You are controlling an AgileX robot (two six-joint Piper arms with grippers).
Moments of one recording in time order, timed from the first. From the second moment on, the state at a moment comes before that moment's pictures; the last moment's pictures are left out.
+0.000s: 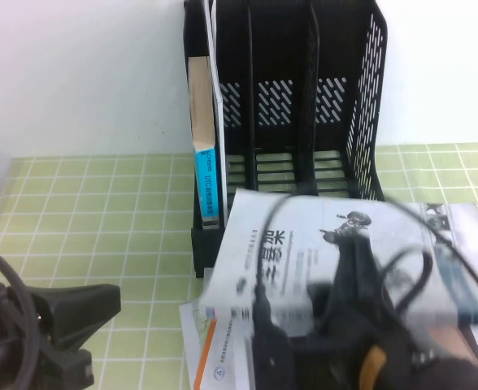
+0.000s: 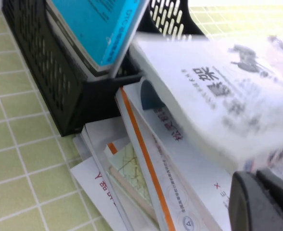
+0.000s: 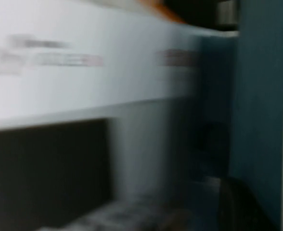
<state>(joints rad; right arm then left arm) 1.29 1.44 -0.90 -1.11 0.87 0.19 -0.28 0.70 -0.58 -0.76 0.62 0.41</state>
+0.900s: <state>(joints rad) 1.29 1.43 -0.90 -0.79 0.88 0.47 -0.28 0.70 -0.58 -0.77 0.66 0.45</state>
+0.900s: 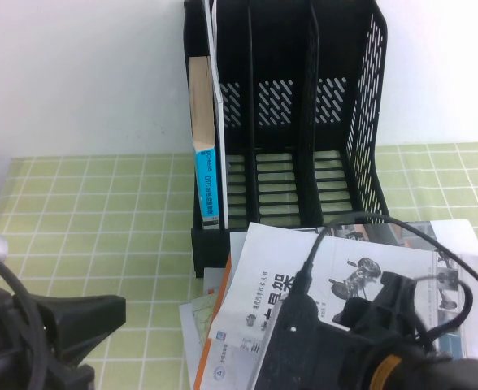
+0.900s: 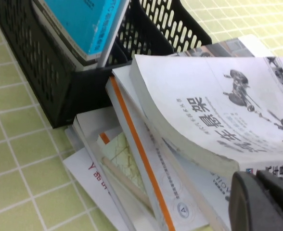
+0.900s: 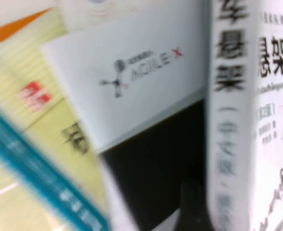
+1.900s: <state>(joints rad) 0.77 0.80 -0.83 -0.02 0.93 -0.39 -0.28 0.26 -0.56 -0.12 0.82 -0.17</state>
